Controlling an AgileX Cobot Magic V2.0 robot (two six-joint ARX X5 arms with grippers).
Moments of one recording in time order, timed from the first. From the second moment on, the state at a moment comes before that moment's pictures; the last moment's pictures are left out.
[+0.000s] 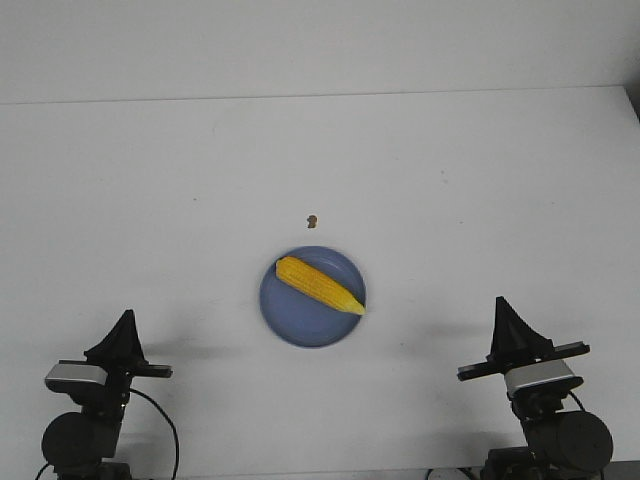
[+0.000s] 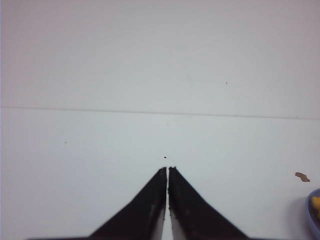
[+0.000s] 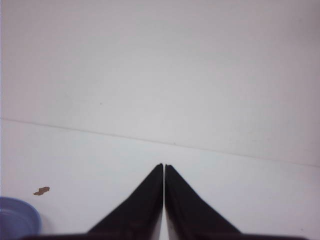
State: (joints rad) left arm -0.10 0.01 0.03 0.20 -0.01 -0.07; right arm 0.03 0.00 0.27 -0.11 -0.16 -0.05
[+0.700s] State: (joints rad) left arm -0.10 0.01 0.03 0.20 -0.01 -0.07; right arm 0.06 0.00 0.07 0.09 -0.08 -0.04
